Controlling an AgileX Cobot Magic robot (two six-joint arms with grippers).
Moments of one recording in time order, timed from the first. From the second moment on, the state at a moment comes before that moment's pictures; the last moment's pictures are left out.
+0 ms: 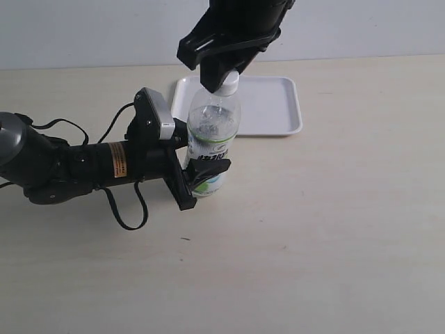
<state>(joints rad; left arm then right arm) -0.42 2.18 -0.88 0.87 -1.07 -0.13 0.49 1.86 -1.77 0.11 1.22 -0.25</state>
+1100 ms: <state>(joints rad) -0.42 2.18 -0.88 0.87 -1.06 -0.15 0.49 1.86 -1.78 0.11 1.22 -1.31</state>
